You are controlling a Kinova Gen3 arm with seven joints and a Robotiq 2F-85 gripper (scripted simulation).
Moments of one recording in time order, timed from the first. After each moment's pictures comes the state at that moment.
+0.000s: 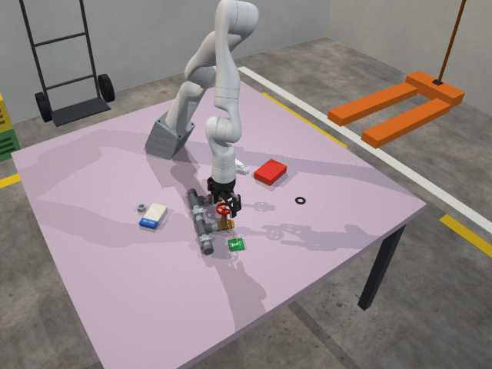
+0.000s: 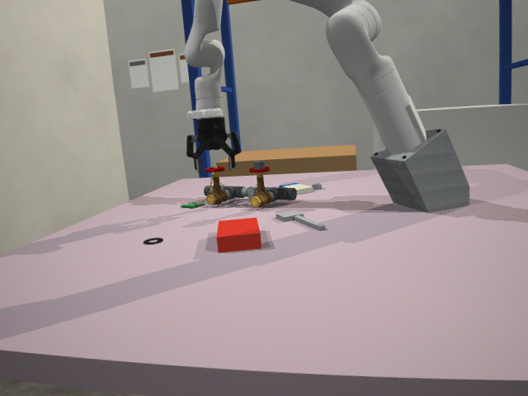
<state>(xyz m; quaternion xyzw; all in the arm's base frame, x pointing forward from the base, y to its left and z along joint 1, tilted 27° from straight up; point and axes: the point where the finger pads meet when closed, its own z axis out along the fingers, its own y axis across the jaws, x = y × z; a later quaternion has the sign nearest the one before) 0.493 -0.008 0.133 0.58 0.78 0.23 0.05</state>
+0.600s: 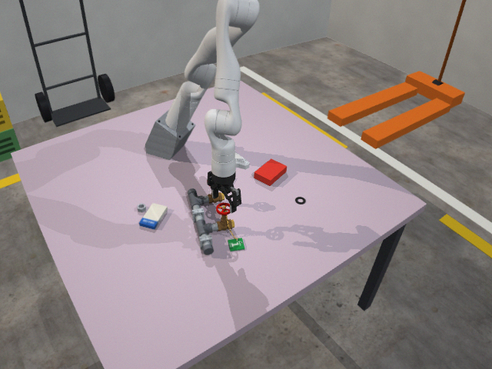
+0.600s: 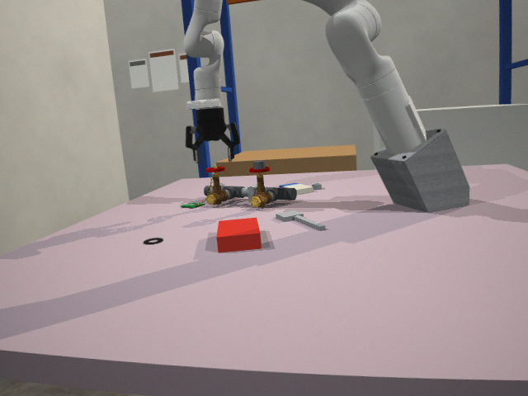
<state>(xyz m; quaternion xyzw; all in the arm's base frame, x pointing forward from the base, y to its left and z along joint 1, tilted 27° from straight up) 0.485 -0.016 0.155 0.58 0.78 0.24 0.05</state>
